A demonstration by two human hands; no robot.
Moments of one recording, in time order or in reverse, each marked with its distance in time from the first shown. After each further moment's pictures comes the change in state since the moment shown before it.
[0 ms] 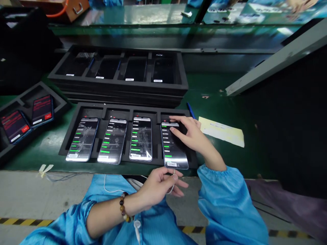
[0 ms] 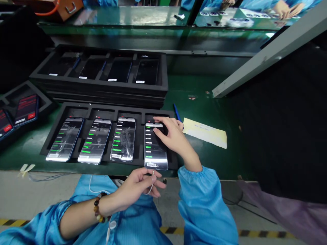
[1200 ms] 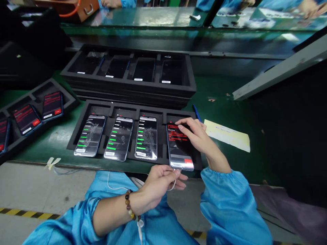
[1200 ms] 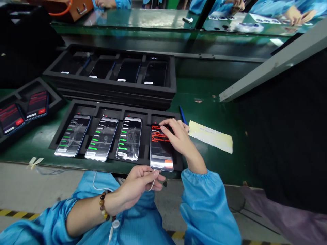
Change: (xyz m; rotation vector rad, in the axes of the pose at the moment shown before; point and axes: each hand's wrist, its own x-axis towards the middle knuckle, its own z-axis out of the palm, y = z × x) left_hand 0.001 -0.003 0.001 -0.084 0.106 0.068; right_hand 0.000 -0.005 -0.001 0.007 -0.037 0.055
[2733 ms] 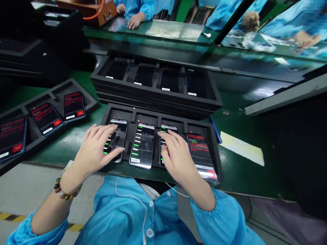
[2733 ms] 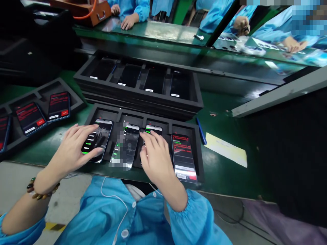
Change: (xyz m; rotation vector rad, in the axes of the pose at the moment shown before) left_hand -0.094 0.177 -0.226 1.808 0.532 1.076; right_hand -0.017 -0.156 0.089 -0.189 0.029 -0.173
